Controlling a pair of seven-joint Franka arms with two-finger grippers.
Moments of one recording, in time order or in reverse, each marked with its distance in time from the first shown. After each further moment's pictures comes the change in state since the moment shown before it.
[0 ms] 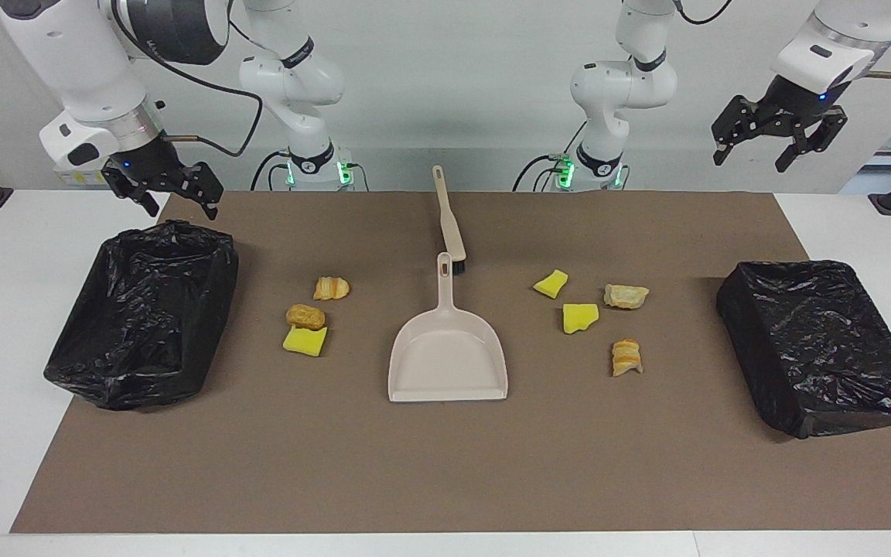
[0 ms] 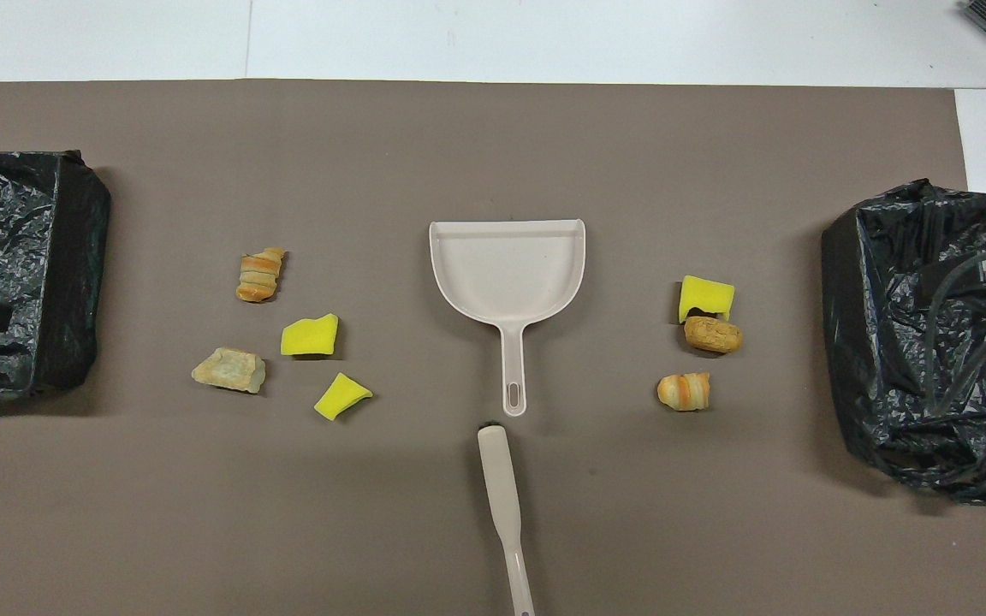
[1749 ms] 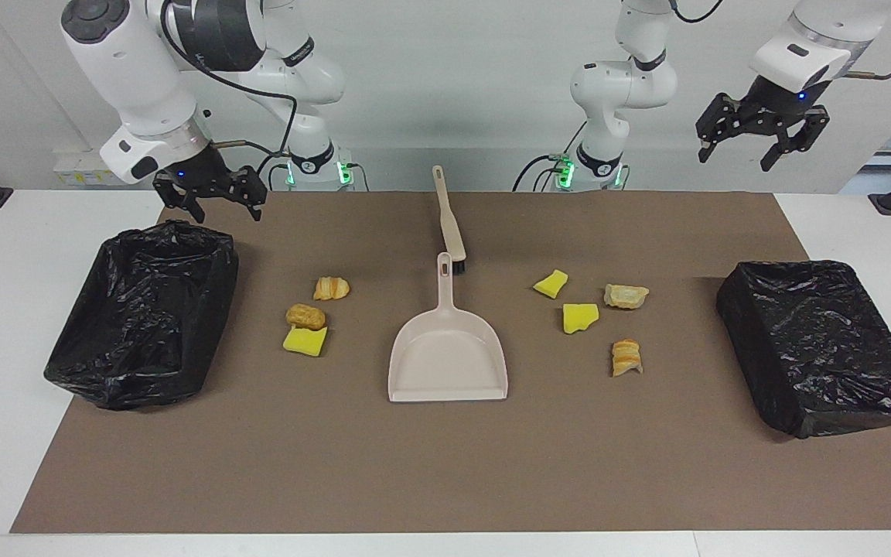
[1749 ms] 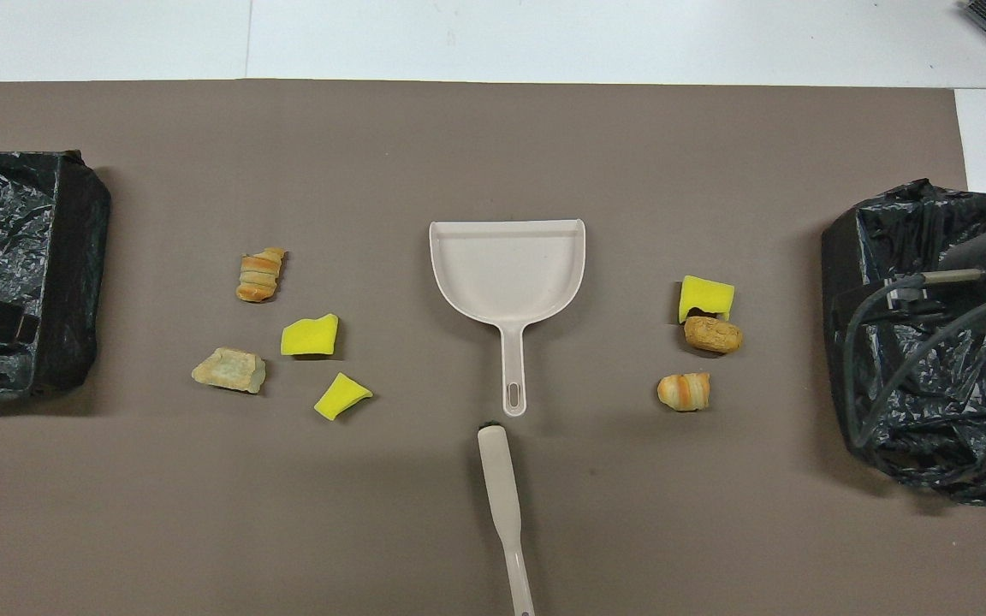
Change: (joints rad) left arm -0.002 -0.017 -0.034 -0.023 0.000 -0.003 -0.001; right arm 0.092 -0.038 0.011 -0.124 0.093 0.053 0.001
